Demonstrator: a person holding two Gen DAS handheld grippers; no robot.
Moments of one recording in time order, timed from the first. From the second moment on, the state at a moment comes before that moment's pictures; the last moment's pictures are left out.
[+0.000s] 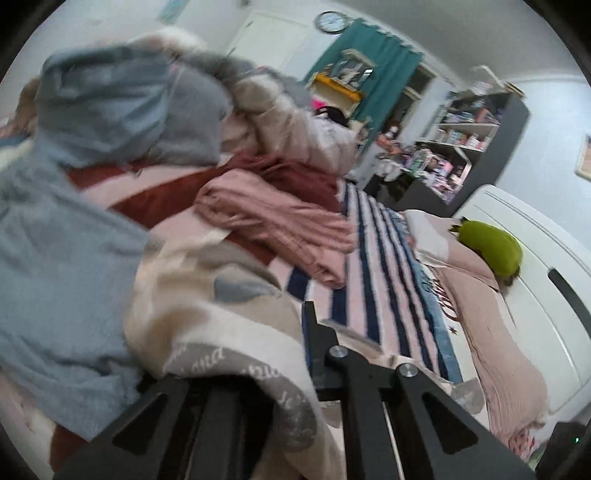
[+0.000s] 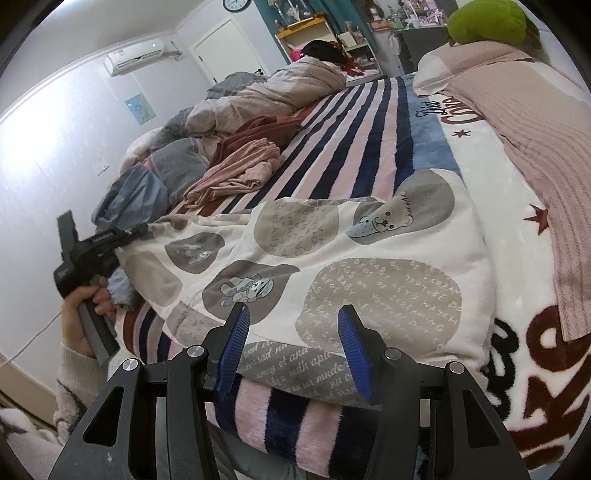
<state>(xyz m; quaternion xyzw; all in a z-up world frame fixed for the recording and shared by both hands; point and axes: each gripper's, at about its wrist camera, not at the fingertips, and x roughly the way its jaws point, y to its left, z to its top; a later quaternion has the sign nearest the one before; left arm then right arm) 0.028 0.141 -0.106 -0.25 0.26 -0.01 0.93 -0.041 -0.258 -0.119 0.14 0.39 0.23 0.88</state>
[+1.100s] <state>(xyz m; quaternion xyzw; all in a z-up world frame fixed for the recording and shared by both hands) -0.007 -0.126 -0.142 -0.02 0.40 -0.26 0.88 -0.081 -0.374 -0.127 0.22 0.34 0.20 0.89</state>
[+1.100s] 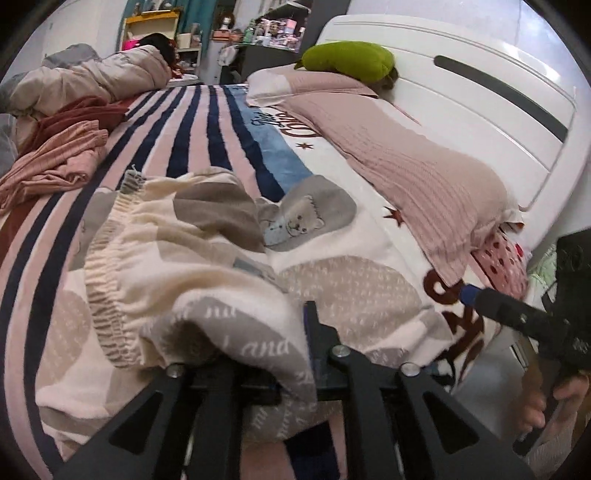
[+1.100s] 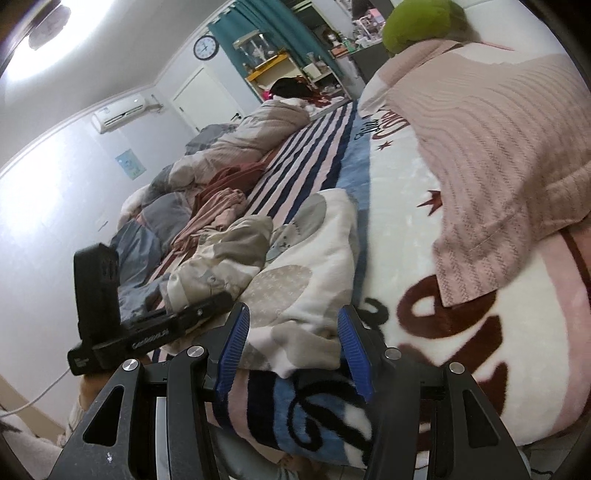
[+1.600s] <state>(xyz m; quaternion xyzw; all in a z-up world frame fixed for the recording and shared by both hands) -0.056 0.016 -0.093 -0.07 0.33 -0.17 0.93 -0.043 -0.260 -0.082 0.09 0.34 0.22 0.91</state>
